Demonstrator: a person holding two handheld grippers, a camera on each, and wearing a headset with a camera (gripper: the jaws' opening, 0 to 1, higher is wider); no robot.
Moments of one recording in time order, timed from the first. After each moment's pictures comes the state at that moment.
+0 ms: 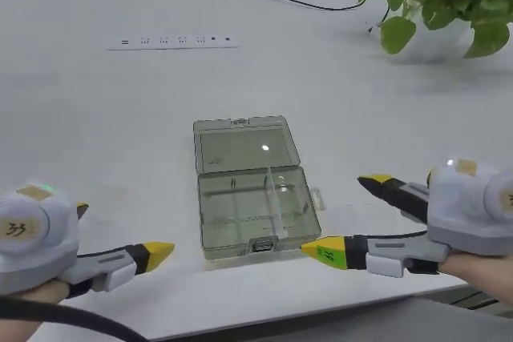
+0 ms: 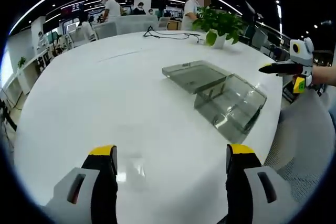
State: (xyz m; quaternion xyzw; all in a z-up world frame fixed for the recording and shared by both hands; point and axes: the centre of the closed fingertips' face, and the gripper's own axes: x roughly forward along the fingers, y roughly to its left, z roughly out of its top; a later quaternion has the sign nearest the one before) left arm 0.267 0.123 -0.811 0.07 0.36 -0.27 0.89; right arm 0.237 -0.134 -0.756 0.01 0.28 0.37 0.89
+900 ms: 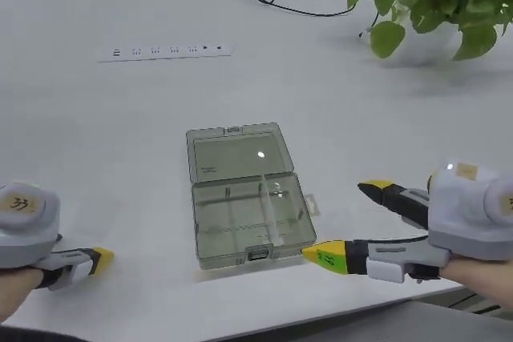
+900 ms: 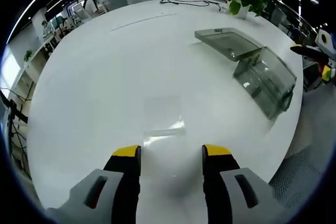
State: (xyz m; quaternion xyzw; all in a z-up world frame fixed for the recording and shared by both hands) left arm 0.279 0.170 -0.843 0.11 0.47 -0.21 0.85; right arm 0.235 -0.142 -0.752 0.02 0.28 0.35 0.89
